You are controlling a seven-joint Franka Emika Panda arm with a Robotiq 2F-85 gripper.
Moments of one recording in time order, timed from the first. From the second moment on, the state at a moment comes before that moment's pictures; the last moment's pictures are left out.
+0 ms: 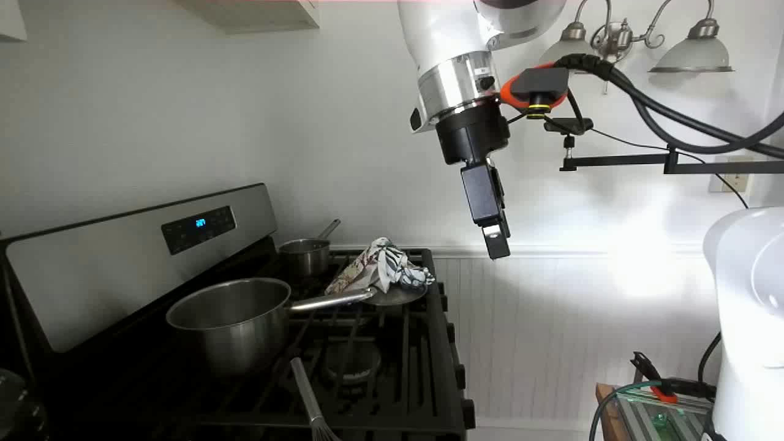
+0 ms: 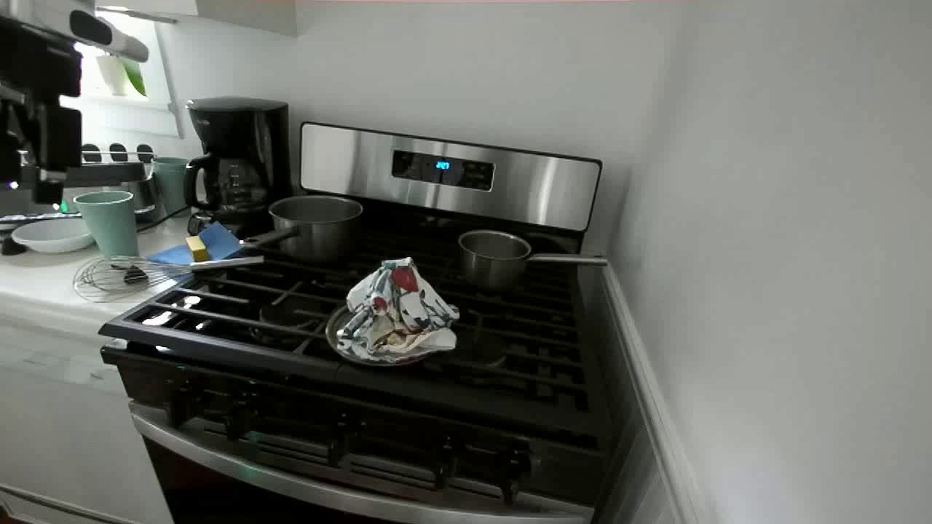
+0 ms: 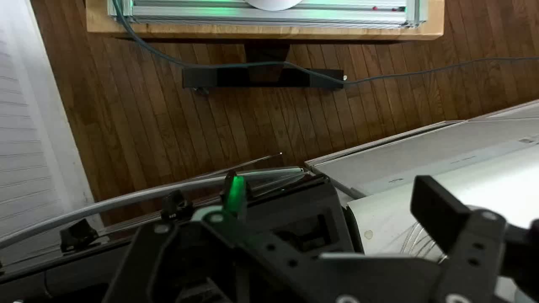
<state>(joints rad) 0.02 -0.59 -0.01 -2.41 0.01 1.54 0.03</state>
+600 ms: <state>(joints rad) 0.03 -0.56 0.00 -2.40 0.01 1.61 0.02</state>
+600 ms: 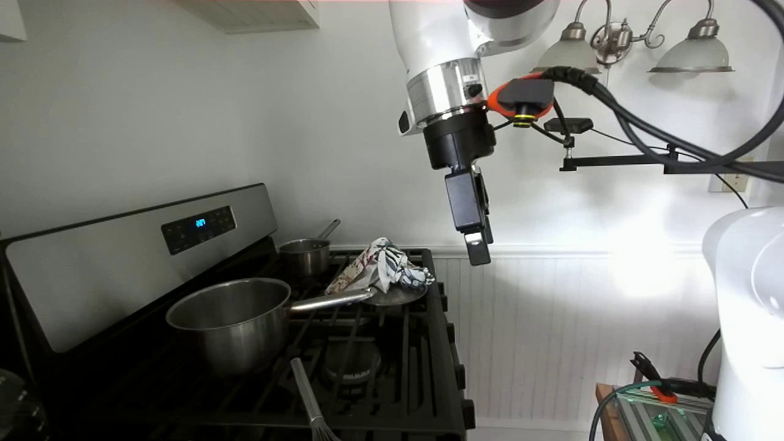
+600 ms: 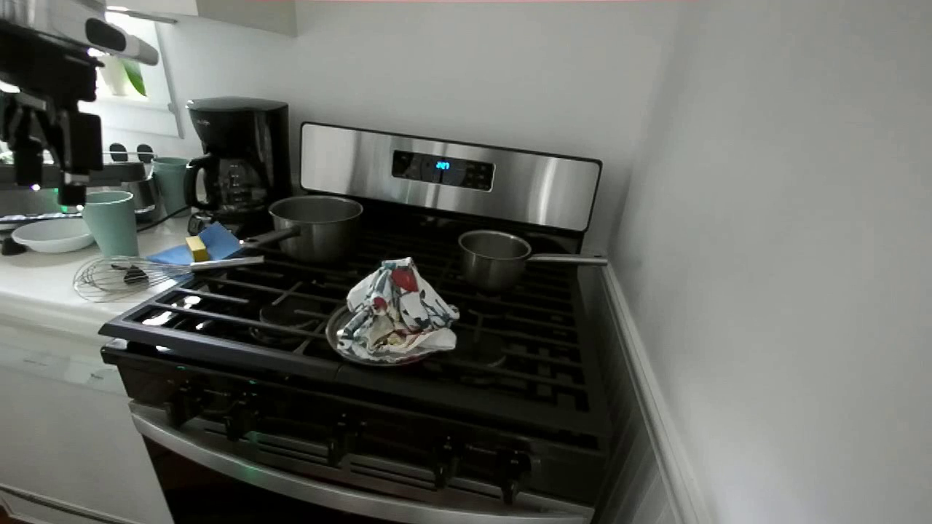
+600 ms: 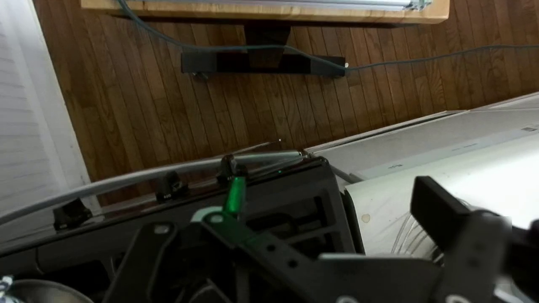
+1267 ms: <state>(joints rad) 0.20 -0.34 0.08 -2.33 0.16 1.98 -0.12</state>
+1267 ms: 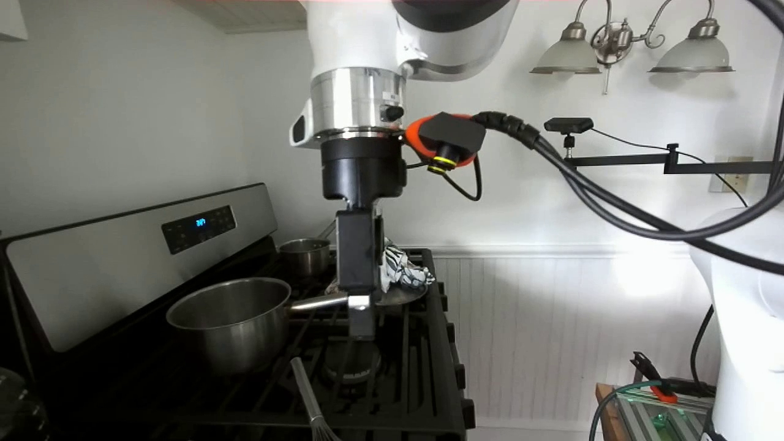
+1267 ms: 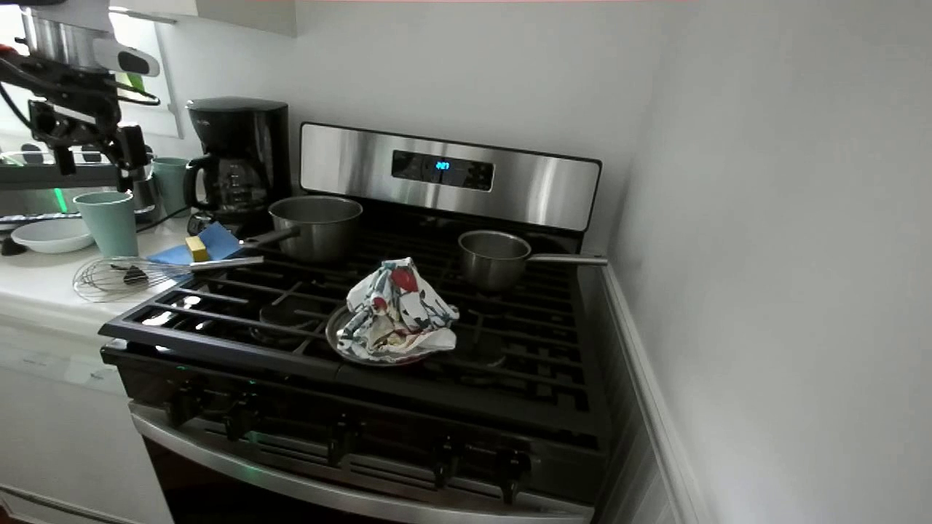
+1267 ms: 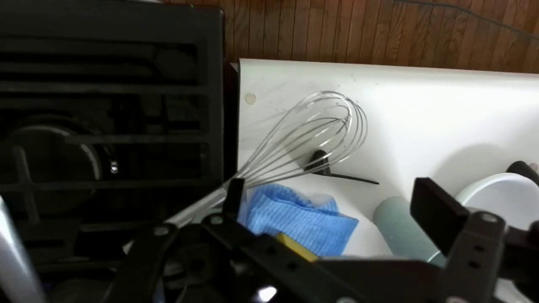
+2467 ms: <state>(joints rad) 0.23 -0.13 0.15 -2.22 0.24 2.19 -0.20</state>
